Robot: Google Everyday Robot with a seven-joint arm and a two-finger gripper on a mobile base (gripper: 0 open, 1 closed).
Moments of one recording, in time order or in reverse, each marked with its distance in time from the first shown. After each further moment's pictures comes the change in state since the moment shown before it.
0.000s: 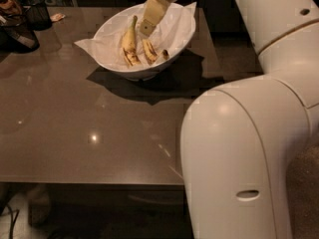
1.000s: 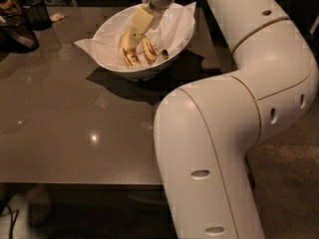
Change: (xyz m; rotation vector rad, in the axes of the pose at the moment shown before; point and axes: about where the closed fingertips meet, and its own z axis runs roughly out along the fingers) arm -0.008 -0.015 0.045 -0.010 0.080 0.165
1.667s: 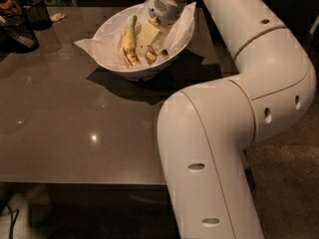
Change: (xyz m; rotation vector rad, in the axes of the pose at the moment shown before) arm 0.032 -0.014 0.033 -0.068 0.039 0.123
